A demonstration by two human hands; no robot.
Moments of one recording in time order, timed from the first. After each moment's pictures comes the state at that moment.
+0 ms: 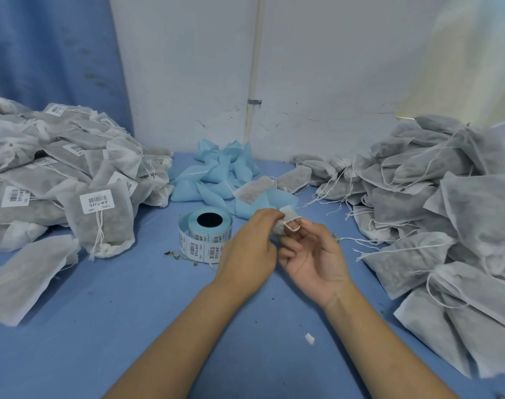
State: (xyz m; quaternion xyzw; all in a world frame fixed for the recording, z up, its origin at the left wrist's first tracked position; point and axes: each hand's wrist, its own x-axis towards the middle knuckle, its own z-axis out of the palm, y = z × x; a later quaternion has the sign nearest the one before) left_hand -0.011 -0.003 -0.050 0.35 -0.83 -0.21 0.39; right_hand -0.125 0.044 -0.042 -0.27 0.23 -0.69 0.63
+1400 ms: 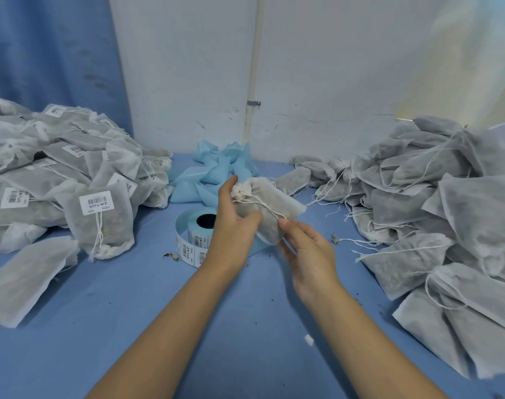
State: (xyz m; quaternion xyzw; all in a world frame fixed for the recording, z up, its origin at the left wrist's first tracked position) left_hand -0.004 -0.012 -0.025 0.31 -0.58 -0.52 0.55; right_hand -0.105 0.037 -0.040 -0.21 0.46 -0.76 0.41
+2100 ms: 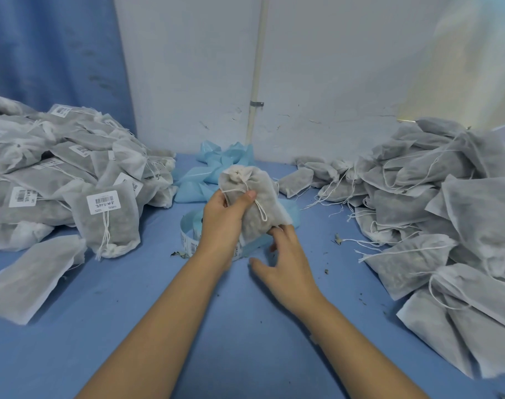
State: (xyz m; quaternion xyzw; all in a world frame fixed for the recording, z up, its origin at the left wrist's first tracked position) left_hand 0.004 -0.034 -0.021 0.31 -0.45 -0.61 0.58; right_hand -0.099 0.034 -0.073 -0.64 0.64 -0.43 0.08
